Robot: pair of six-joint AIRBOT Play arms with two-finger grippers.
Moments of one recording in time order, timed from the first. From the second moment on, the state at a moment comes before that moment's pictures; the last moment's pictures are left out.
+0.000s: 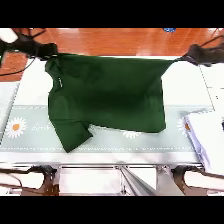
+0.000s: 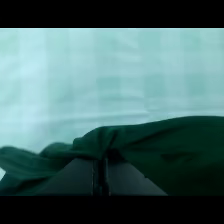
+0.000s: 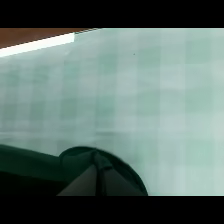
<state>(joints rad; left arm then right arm) -0.01 -1.61 1.72 1.36 -1.07 -1.54 -0.22 -1.47 1.49 -0.96 1.02 1.34</state>
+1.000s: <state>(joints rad) 0.03 -1.95 1.97 1.35 -1.25 -1.59 -0.15 -1.93 1.80 -0.91 1.08 1.41</state>
